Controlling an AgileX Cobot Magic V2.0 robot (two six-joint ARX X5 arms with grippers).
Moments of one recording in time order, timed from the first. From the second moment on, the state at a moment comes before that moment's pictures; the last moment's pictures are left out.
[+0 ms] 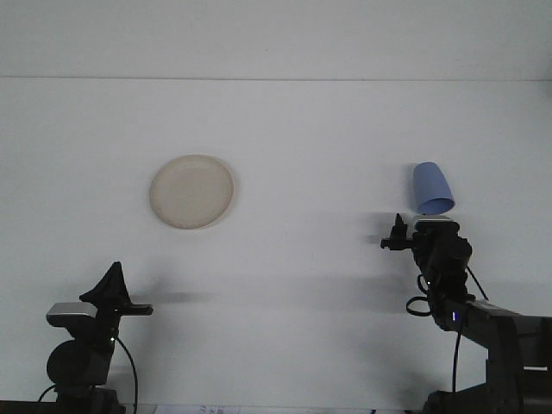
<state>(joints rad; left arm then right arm) -0.10 0.00 0.03 0.12 -0.10 -0.15 -0.05 1.57 0.45 0.78 -0.13 0.09</state>
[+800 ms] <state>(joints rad) -0.10 0.00 0.03 0.12 -0.10 -0.15 -0.04 1.73 0.78 0.56 -0.15 0.10</state>
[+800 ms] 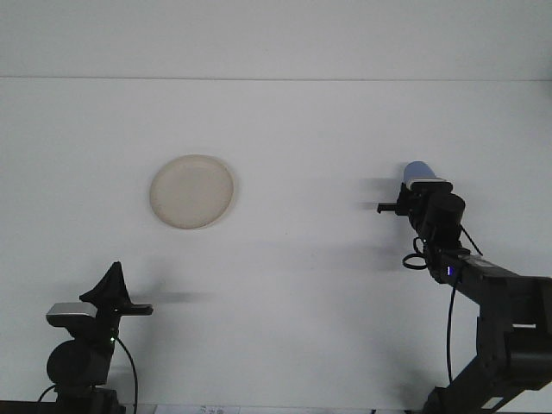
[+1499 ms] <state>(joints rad) -0.10 0.00 0.03 0.12 -0.10 -0.15 0.62 1.37 1.47 -1.15 -0.15 -0.08</state>
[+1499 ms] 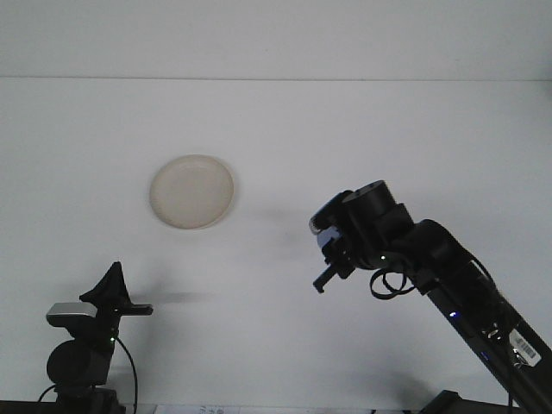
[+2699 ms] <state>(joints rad) -0.10 0.00 0.03 0.12 -0.10 -0.15 0.95 1.77 1.50 -1.24 -0.16 -0.09</state>
